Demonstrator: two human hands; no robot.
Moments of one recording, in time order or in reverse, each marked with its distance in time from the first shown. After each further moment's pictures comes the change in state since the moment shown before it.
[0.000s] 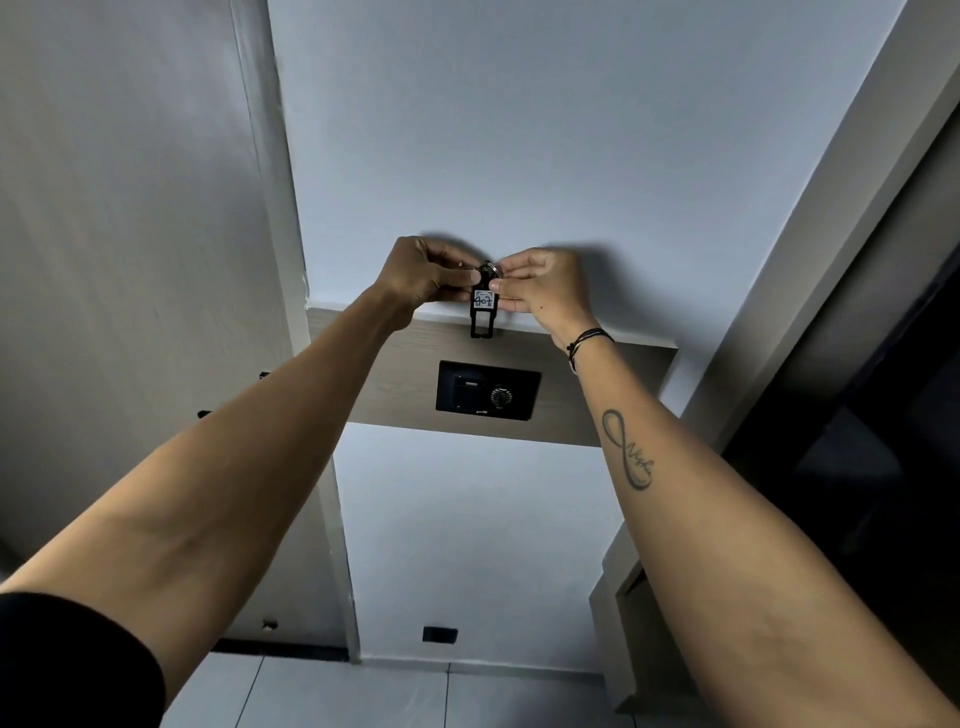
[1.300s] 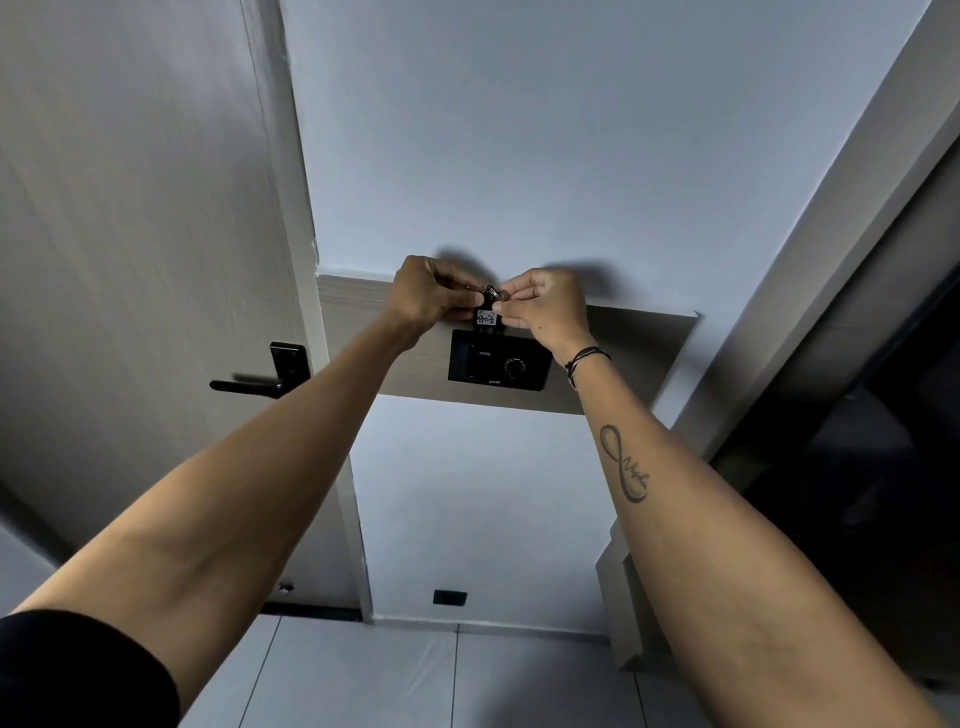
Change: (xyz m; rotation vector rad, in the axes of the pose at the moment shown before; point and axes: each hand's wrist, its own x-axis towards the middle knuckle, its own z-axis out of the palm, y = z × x) left_hand -0.023 -0.058 -0.001 0.064 0.055 -0.033; right_hand -0.020 0.054 0.020 -0.067 -0.002 0.098
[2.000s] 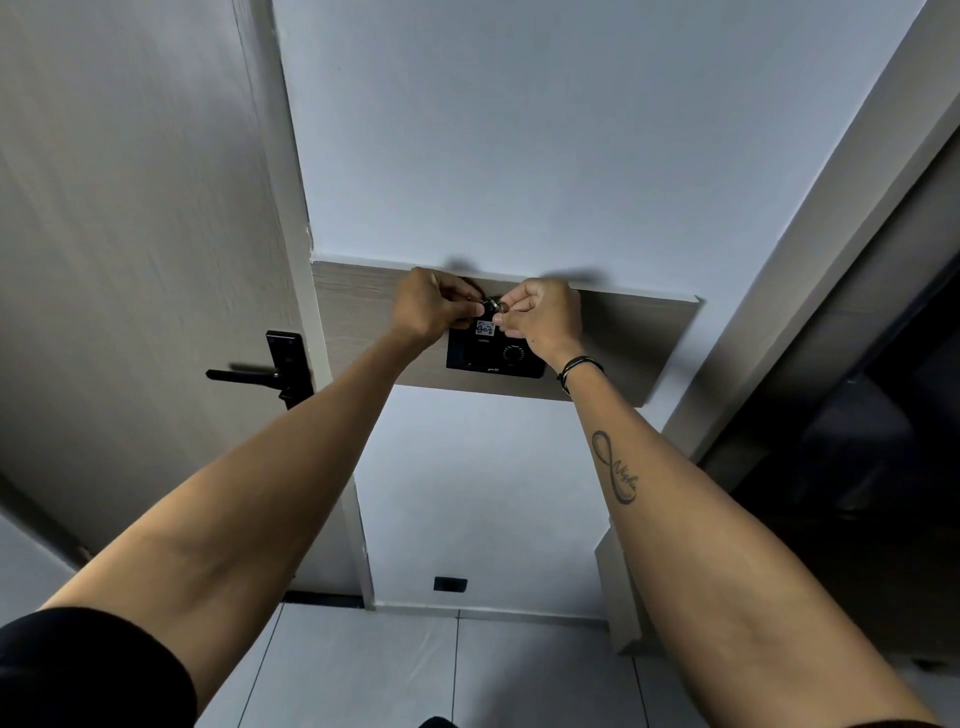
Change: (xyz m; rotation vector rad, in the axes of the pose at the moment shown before) left_hand -0.012 -0.030 0.015 0.125 0.069 0.022; right_hand -0.008 0.037 0.004 -0.220 0.064 -0.029
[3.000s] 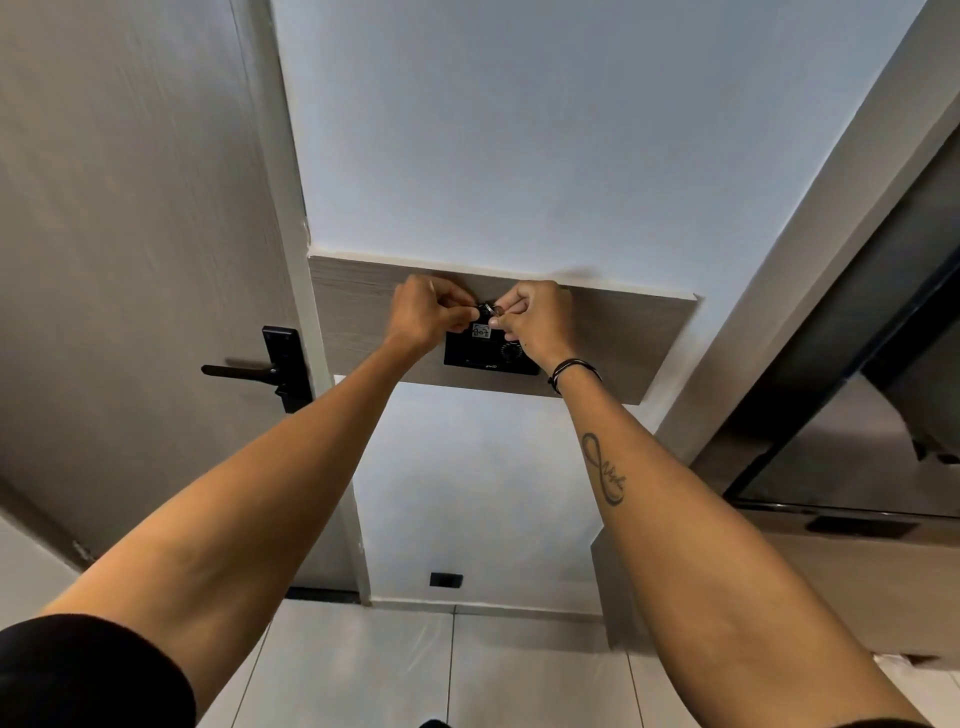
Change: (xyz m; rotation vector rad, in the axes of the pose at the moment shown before) left_hand -0.009 -0.008 0.004 0.207 0.073 0.030; right_hand -0.004 0.002 0.005 -0.189 0.040 -0.042
